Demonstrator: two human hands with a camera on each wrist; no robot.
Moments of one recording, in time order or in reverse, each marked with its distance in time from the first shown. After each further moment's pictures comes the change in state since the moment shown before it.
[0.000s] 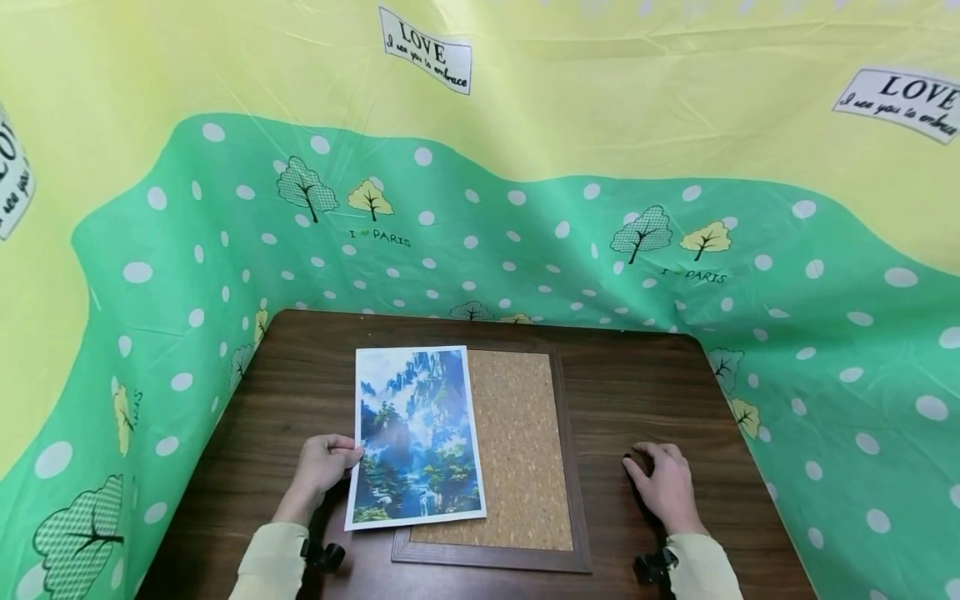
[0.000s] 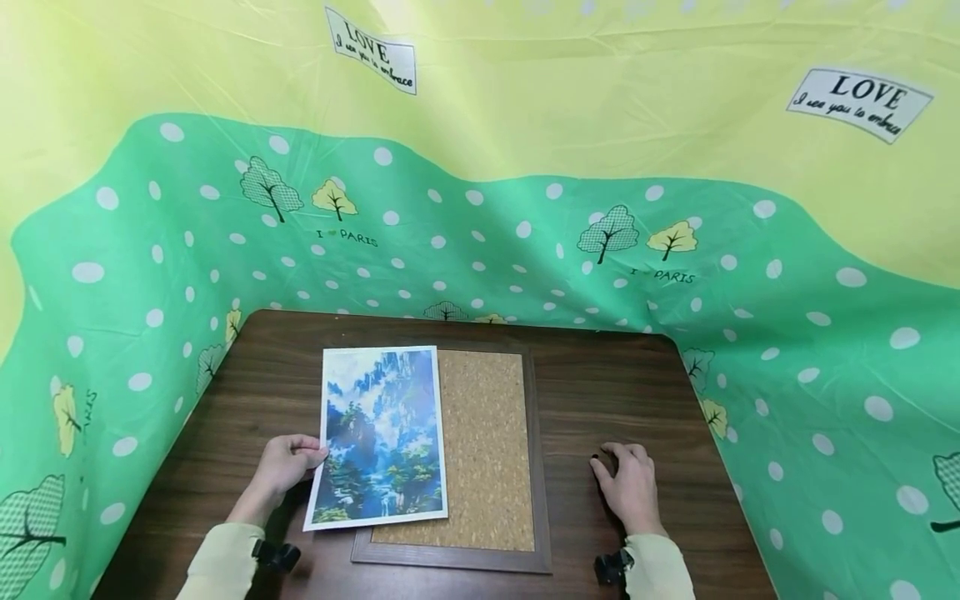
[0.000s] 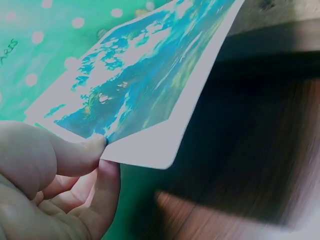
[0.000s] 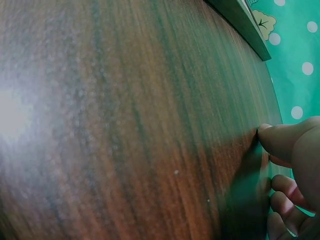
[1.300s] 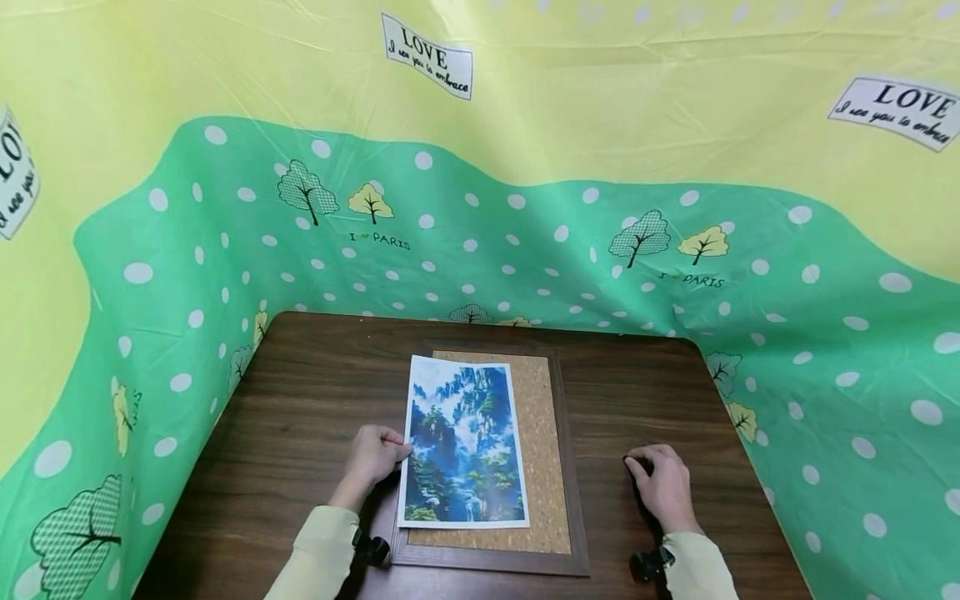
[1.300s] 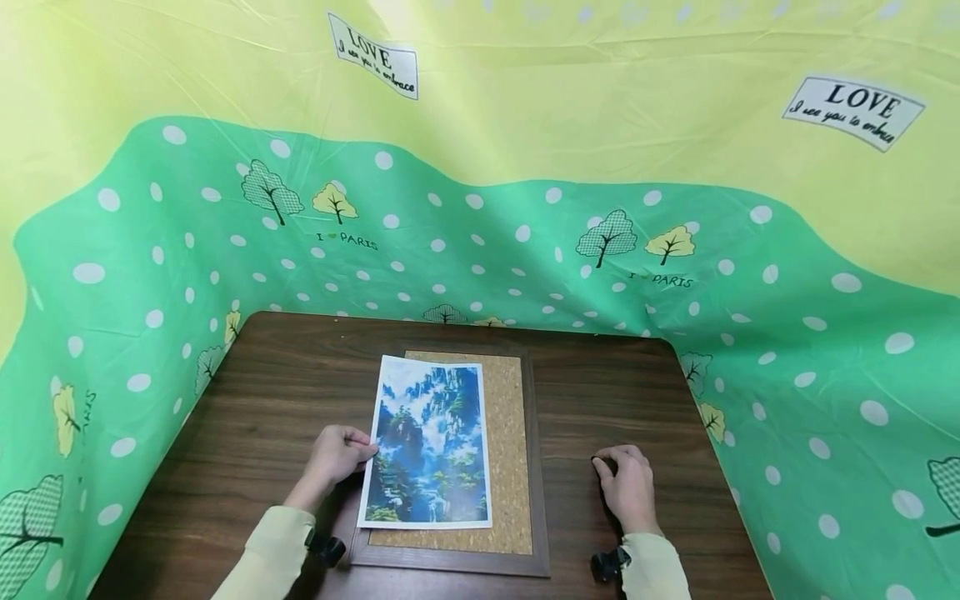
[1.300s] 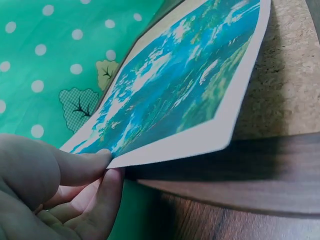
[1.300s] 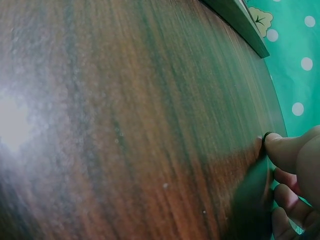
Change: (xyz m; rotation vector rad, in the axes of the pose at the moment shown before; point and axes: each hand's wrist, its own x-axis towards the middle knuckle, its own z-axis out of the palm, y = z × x) left_hand -0.004 0.036 0.069 0.159 -0.017 0.108; right_hand 0.006 0.003 0.004 0.024 0.079 -0.049
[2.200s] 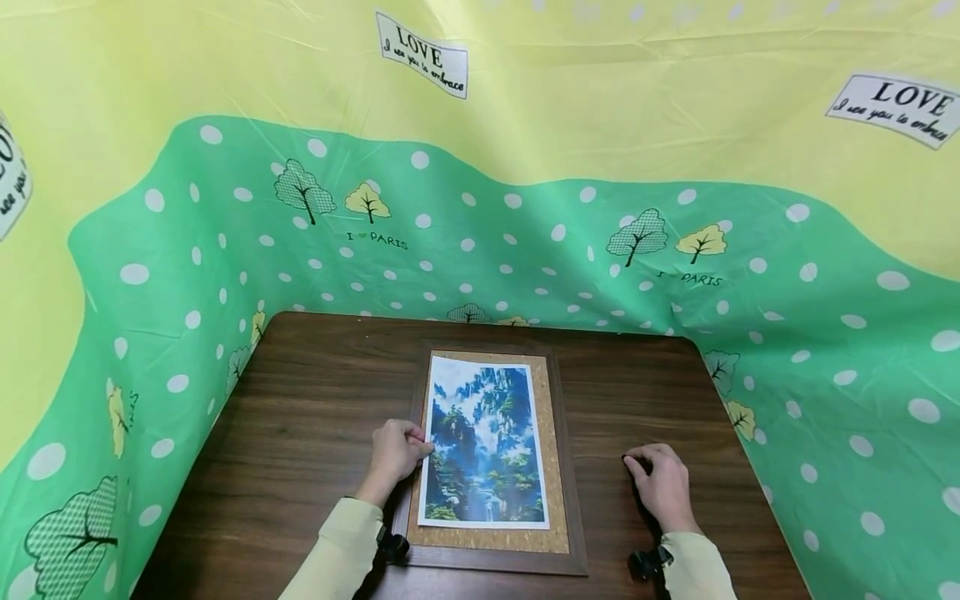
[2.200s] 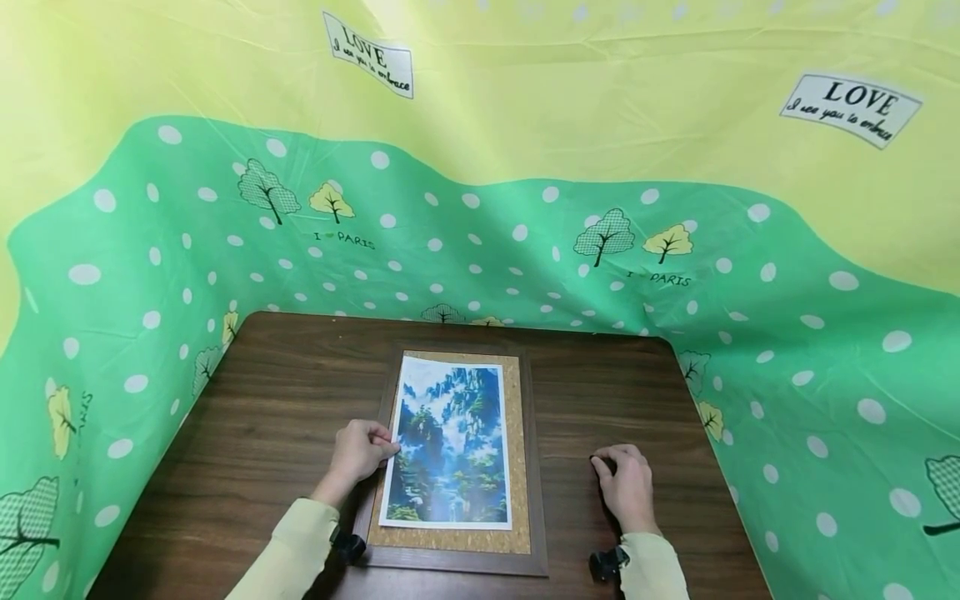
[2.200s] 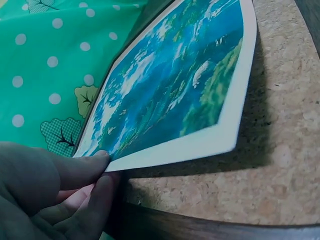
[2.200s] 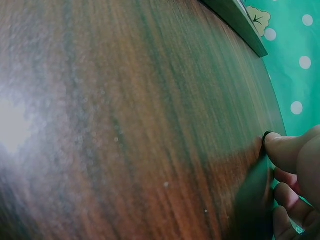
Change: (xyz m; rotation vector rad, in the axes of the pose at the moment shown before) left_hand 0.000 0.019 0.033 0.133 0.037 0.147; right_hand -0.001 0.002 0.001 0.018 0.019 -0.018
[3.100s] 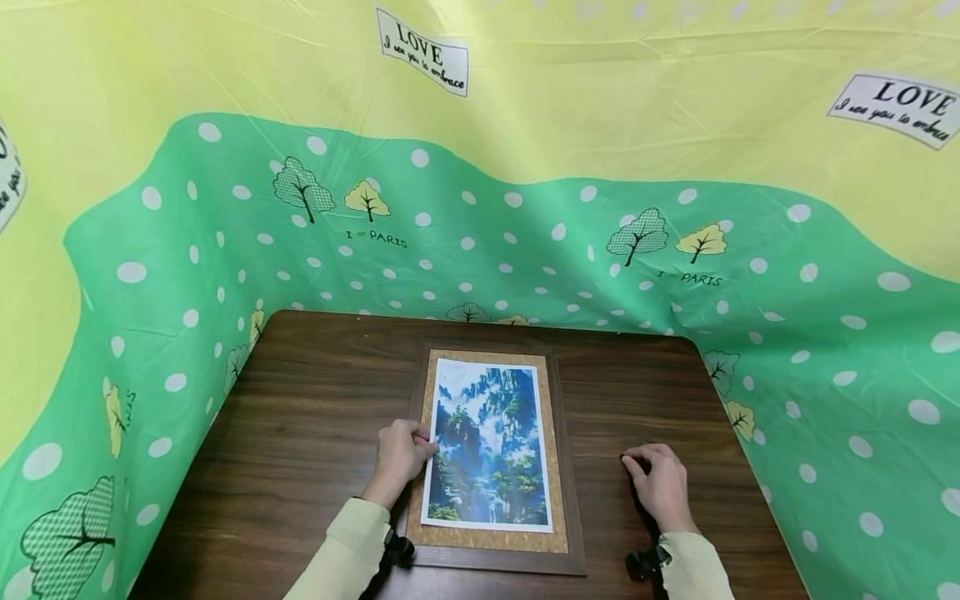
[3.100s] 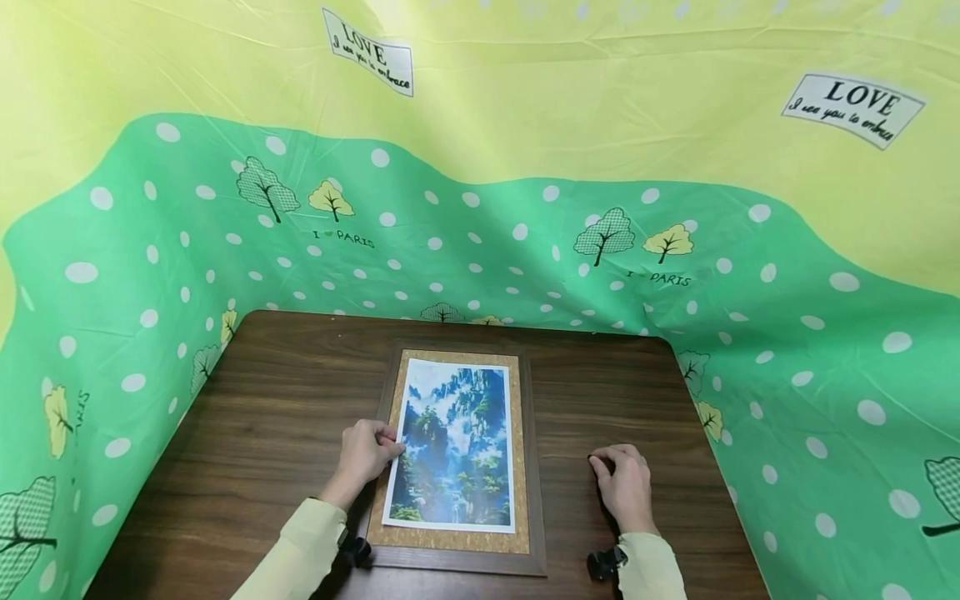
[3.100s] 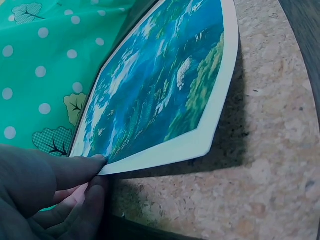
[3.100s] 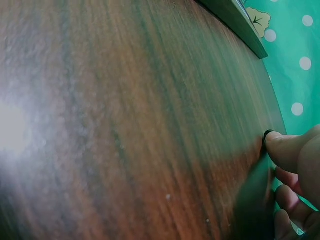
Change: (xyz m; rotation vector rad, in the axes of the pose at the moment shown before) left_hand -0.001 0.002 0.011 0.048 0.048 0.065; right_hand -0.001 -0.001 0.001 0.002 -0.009 0.025
